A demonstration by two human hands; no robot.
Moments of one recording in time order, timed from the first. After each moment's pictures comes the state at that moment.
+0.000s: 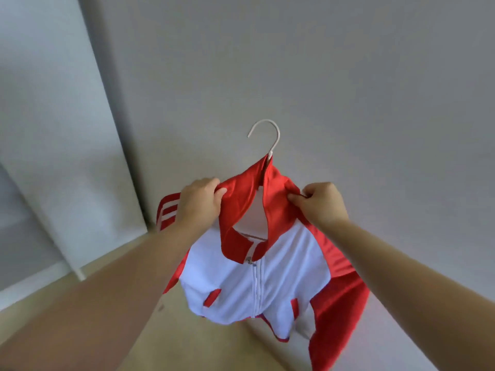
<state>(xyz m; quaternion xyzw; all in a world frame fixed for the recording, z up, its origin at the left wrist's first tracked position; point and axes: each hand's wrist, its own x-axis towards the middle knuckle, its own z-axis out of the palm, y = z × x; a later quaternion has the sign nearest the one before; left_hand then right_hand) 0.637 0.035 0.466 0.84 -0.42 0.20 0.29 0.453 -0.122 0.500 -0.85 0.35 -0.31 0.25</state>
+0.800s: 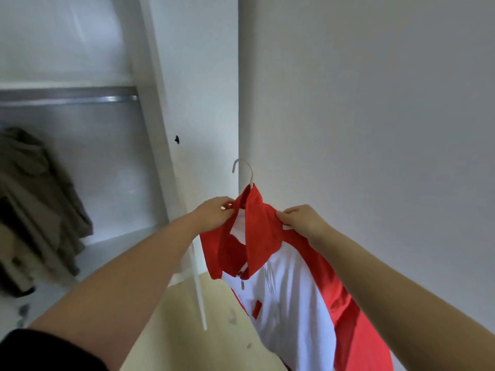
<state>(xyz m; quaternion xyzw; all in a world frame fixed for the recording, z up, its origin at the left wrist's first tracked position) 0.923 0.260 0.676 0.89 -0.29 -0.12 0.33 0.791 0.077 0.695 -0.82 0.23 -0.05 0.53</state>
